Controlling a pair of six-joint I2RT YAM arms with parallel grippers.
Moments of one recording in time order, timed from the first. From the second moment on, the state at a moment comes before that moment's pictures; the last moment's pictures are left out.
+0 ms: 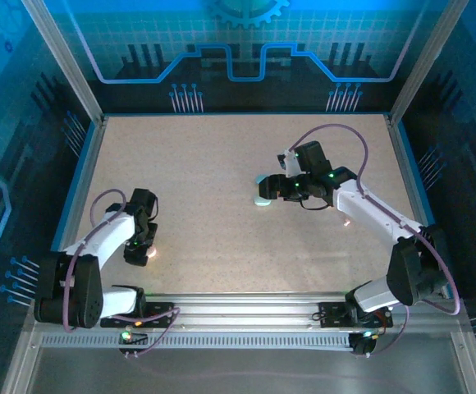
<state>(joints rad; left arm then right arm) -0.04 1.29 0.64 -0.86 -0.17 -1.56 0.44 1.46 1.12 -0.56 -0.44 0.45</state>
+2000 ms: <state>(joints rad) -0.53 1.40 0.96 -0.68 0.06 -1.81 0.70 1.63 0.84 0.22 -0.66 0.72</state>
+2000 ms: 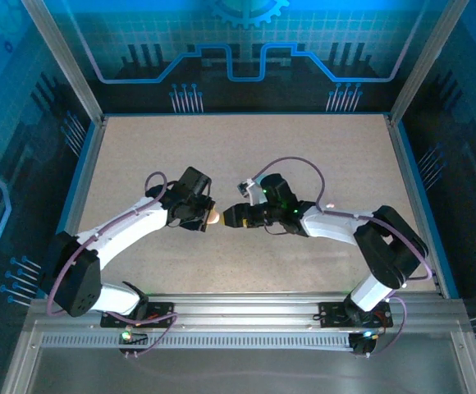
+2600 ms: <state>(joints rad) -0.54 1.40 0.96 -0.63 0.11 -1.84 0.71 1.74 0.92 0.26 -0.70 0.74</state>
